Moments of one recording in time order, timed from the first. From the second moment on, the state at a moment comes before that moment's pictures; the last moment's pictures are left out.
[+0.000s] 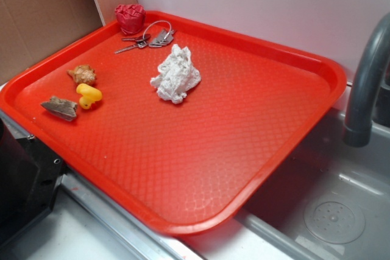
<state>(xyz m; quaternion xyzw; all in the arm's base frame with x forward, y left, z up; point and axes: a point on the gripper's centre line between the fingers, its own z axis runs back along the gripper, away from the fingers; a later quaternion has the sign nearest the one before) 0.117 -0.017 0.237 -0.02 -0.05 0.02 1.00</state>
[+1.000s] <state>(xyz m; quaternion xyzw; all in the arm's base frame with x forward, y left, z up) 0.165 0.050 0.138 0.04 -0.10 0.38 0.92</state>
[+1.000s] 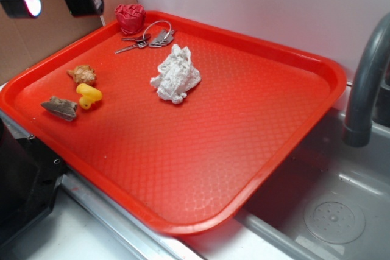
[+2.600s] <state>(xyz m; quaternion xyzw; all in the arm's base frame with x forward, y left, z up) 0.200 0.093 0.015 0.04 -0.10 0.50 0.86</state>
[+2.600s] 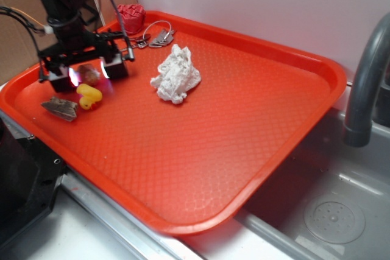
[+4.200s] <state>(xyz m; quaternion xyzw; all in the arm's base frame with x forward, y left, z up) 0.198 -0.010 0.184 -0.02 -0.06 0.19 0.98</state>
